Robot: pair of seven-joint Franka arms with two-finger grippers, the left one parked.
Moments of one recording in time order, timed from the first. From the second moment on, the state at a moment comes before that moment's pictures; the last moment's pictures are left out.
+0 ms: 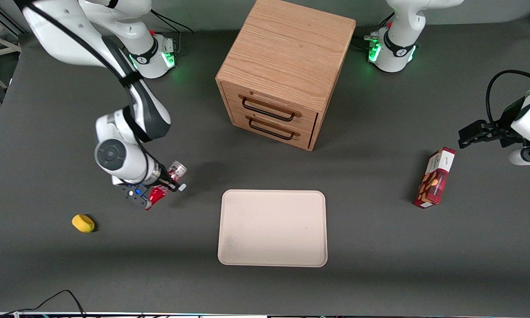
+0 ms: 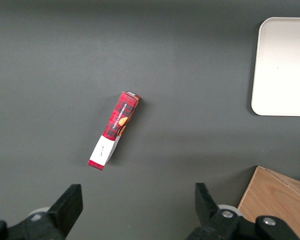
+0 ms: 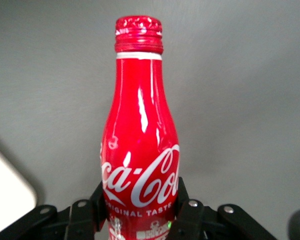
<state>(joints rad) 0.09 0.37 0.21 -1.84 -0.09 2.09 0.93</state>
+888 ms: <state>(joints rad) 0.09 0.33 0.40 -1.22 0.03 1.54 0.66</state>
